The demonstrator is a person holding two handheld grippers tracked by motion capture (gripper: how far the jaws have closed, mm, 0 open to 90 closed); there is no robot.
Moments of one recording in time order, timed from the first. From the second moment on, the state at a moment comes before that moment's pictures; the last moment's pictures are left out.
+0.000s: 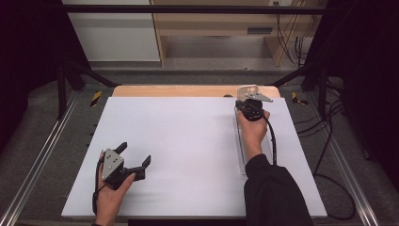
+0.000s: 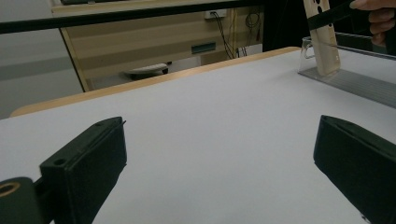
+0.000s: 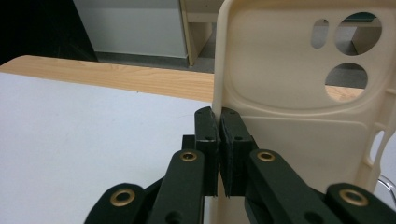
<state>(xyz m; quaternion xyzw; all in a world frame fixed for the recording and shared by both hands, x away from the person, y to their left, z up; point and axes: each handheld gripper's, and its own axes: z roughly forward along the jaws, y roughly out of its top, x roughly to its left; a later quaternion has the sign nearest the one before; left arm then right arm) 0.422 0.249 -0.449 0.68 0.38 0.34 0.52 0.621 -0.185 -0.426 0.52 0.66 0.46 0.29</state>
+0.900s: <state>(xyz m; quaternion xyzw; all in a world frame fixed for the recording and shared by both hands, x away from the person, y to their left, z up) 0.423 0.249 -0.450 0.68 0.38 0.34 0.52 0.624 -0.186 -0.428 0.53 0.65 0.46 0.29</state>
